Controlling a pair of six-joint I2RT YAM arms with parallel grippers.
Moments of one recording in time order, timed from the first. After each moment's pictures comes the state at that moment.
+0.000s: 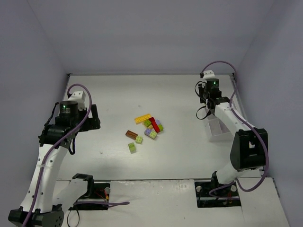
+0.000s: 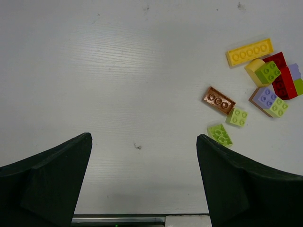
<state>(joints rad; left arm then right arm) -0.12 0.90 1.12 -0.94 -0.05 -0.22 0.14 1.57 1.11 -0.16 0.23 -0.15</state>
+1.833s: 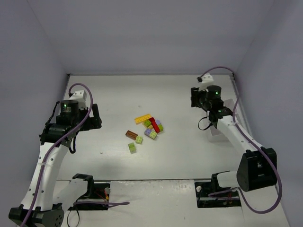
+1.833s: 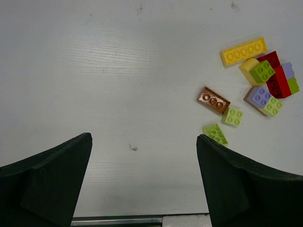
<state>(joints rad) -0.13 0.92 1.12 -0.92 -0.03 -0.22 0.16 1.33 0.92 -0.01 0.02 -0.05</state>
